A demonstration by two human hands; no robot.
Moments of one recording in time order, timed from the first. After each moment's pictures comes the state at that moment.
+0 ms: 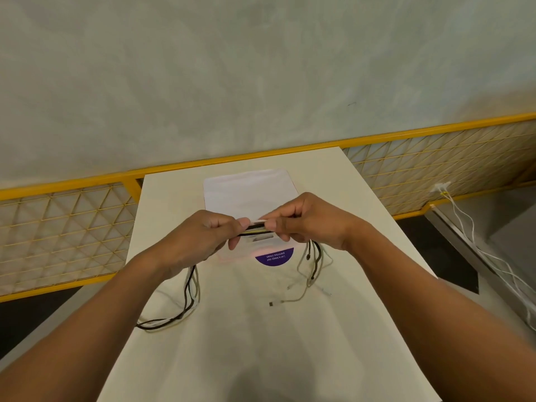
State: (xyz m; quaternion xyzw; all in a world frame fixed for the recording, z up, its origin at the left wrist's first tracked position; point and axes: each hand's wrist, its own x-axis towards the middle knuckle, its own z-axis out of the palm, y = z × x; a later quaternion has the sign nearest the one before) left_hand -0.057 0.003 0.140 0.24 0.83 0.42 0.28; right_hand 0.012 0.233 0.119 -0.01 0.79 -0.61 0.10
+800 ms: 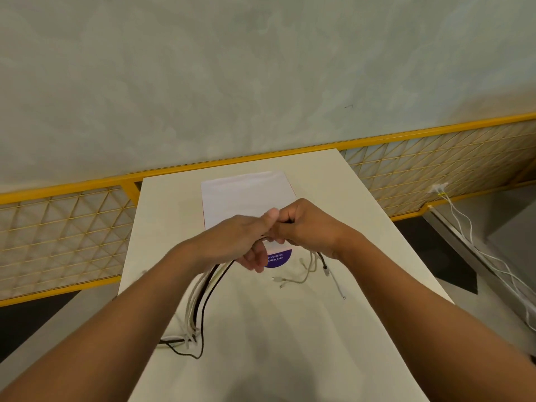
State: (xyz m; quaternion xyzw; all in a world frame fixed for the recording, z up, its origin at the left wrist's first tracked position) left_hand -0.044 0.046 0.138 0.26 0.81 0.37 0.38; right_hand 0.017 0.224 0.112 0.01 0.83 -0.55 0.06
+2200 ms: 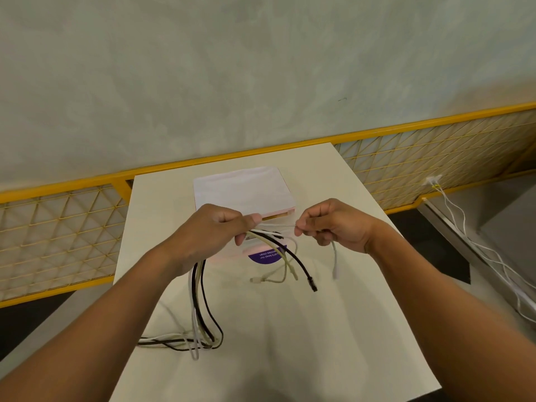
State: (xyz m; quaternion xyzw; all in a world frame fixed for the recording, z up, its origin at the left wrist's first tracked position) left_hand -0.041 0.034 0.149 0.23 0.83 0.43 0.26; right_hand 0.032 0.287 0.087 0.09 0.74 -0.66 0.12
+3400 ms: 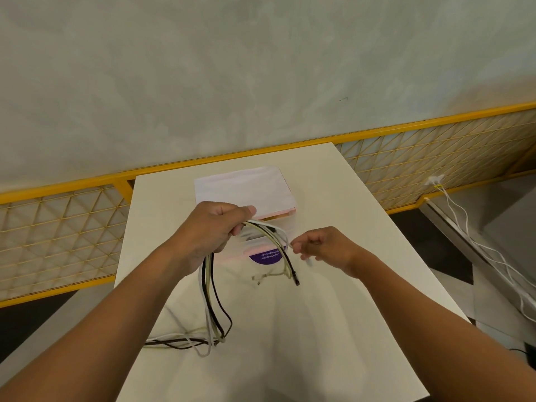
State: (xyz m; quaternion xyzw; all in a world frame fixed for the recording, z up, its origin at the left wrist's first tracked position) left_hand -0.052 0.038 0.138 0.16 0.79 0.53 0.28; right_hand 0.042 0.273 0.028 0.20 0.78 -0.58 0.10
